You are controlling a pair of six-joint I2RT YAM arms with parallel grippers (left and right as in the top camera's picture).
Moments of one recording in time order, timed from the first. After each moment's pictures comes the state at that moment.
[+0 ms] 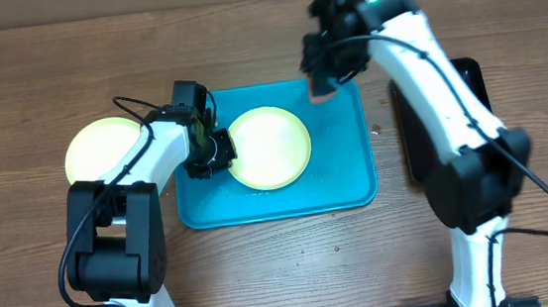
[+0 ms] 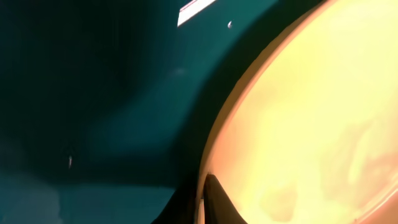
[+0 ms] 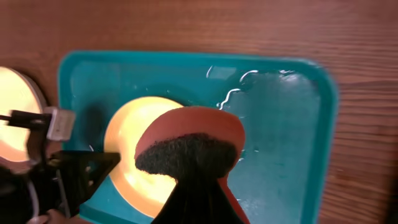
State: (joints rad) left arm -0.16 1.92 1.18 -0.67 0.24 -0.43; right arm 0.35 2.14 2.23 -1.29 -0.23 0.32
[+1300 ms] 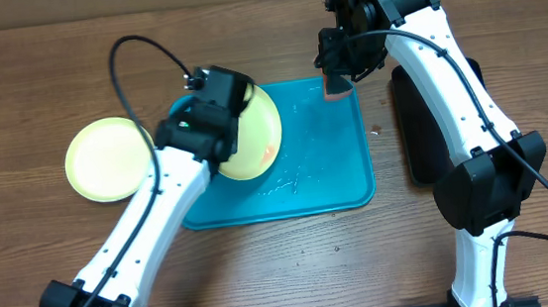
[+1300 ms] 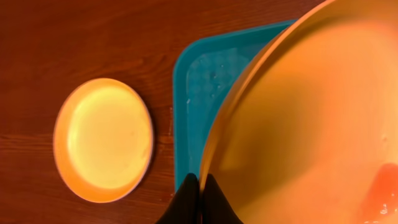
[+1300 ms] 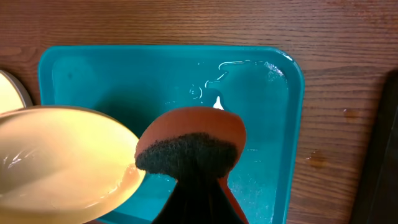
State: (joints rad) left arm -0.42 1.57 1.29 -0.85 -0.49 -0.24; right arm 0.33 2.13 2.23 -1.35 -0.20 0.31
